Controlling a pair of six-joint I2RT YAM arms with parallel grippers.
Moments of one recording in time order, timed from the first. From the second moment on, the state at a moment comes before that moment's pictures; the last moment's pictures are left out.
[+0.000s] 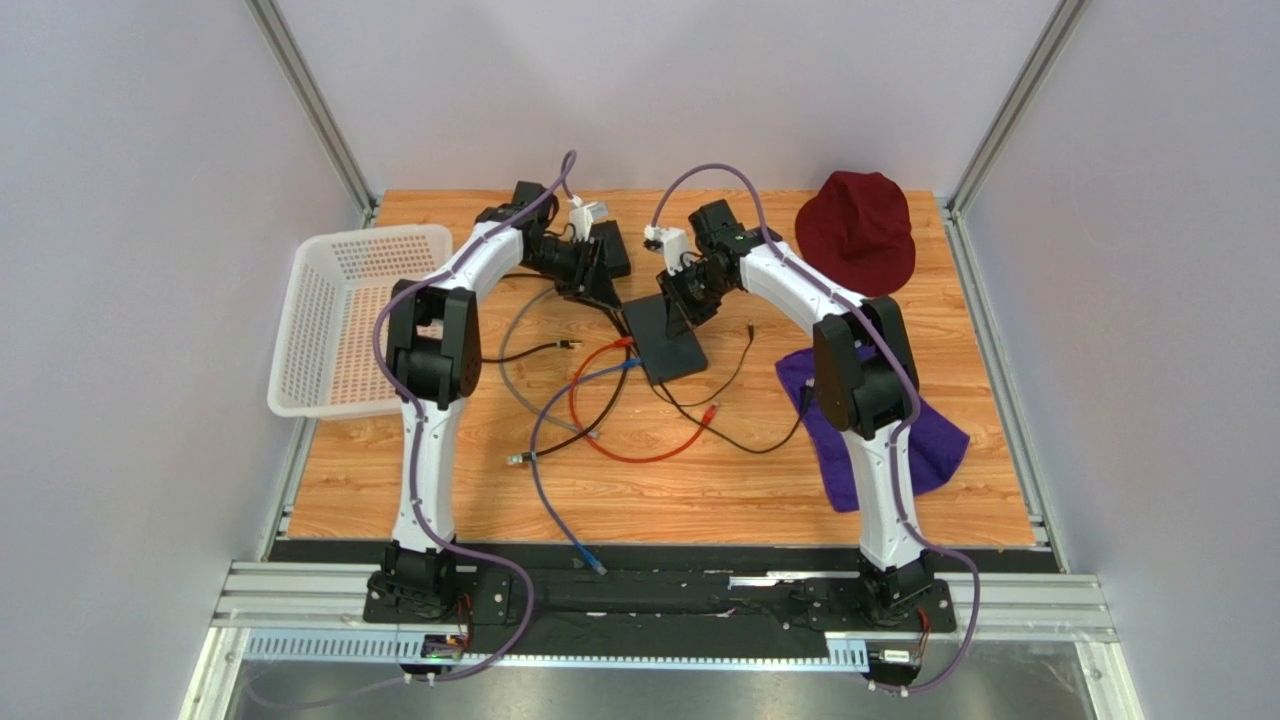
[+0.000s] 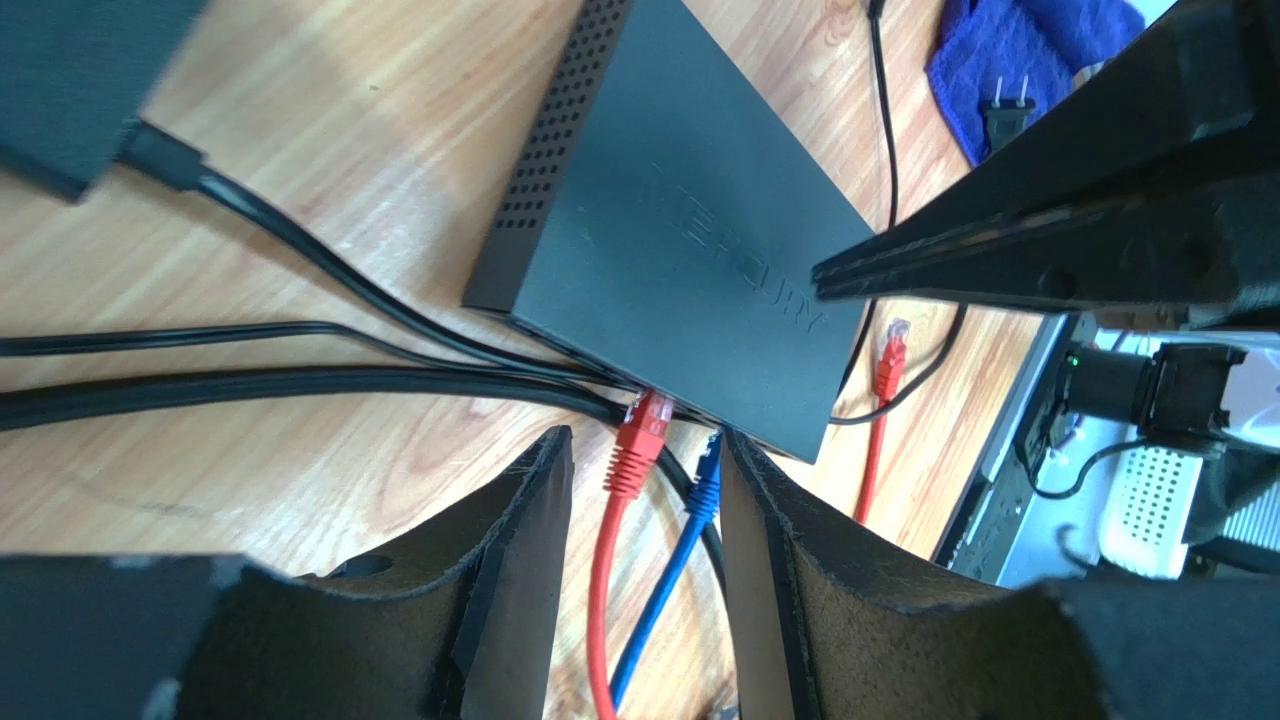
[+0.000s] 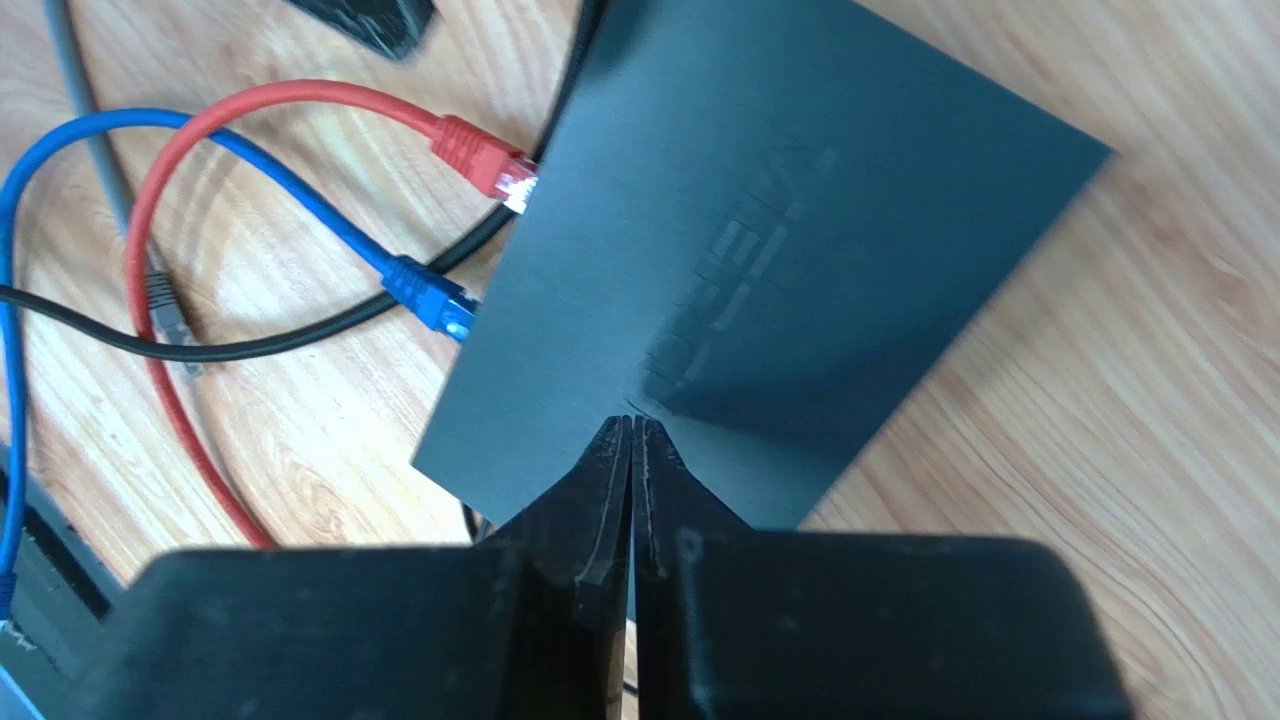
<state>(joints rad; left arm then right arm) -0.22 2.36 2.00 -0.77 0.89 0.05 0.44 2.22 1.86 -0.73 -0.48 -0.20</state>
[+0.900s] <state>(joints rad) -0.25 2.49 2.07 -0.90 0.97 0.08 0.45 2.27 1.88 -0.72 -0.53 -0.21</state>
